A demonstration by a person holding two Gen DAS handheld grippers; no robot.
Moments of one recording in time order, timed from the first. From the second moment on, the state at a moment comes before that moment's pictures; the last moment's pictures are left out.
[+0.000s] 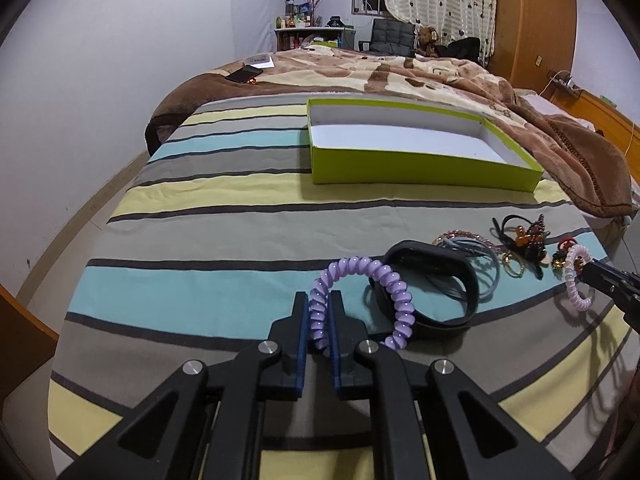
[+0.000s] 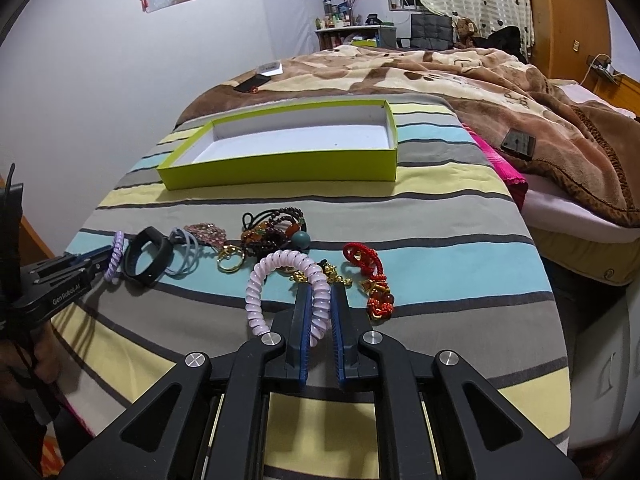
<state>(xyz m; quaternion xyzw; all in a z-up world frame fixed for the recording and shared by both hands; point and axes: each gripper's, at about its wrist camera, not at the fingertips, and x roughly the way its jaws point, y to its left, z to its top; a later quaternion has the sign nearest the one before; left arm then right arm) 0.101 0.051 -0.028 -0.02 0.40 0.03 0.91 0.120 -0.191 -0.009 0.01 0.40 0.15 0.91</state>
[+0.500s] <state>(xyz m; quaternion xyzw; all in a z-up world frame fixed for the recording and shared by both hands) 0.110 0.039 0.013 0.00 0.37 0.00 0.93 0.136 -0.186 0.023 0.01 0.36 0.18 0.91</state>
